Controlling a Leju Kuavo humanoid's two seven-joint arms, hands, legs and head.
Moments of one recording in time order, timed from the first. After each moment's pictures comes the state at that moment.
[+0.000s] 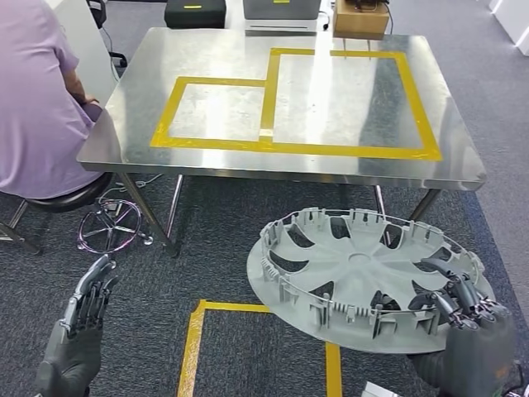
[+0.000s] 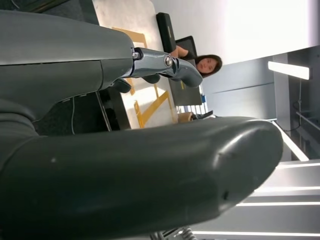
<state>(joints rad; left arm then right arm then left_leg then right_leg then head) 0.50 0.01 -0.14 -2.08 -0.02 -0.10 -0.56 0.34 -0.24 0.29 -2.23 1.07 -0.65 -0.13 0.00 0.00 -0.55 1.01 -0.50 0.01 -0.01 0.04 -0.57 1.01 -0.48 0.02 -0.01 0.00</state>
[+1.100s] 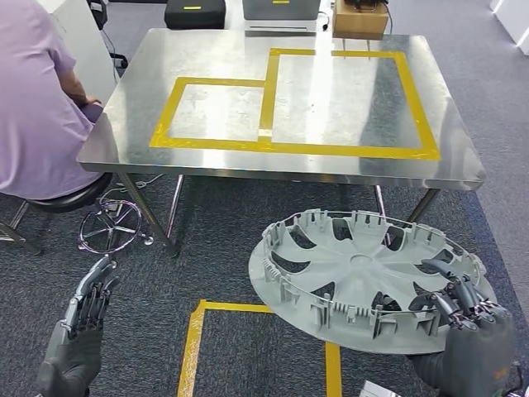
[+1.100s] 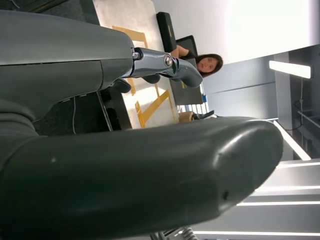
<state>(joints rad) 0.51 0.01 -0.14 -2.08 -0.03 -0.10 -0.56 0.35 -0.24 0.29 -2.23 1.09 -0.65 -0.11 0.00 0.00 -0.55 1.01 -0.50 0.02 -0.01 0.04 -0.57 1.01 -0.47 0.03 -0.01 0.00</state>
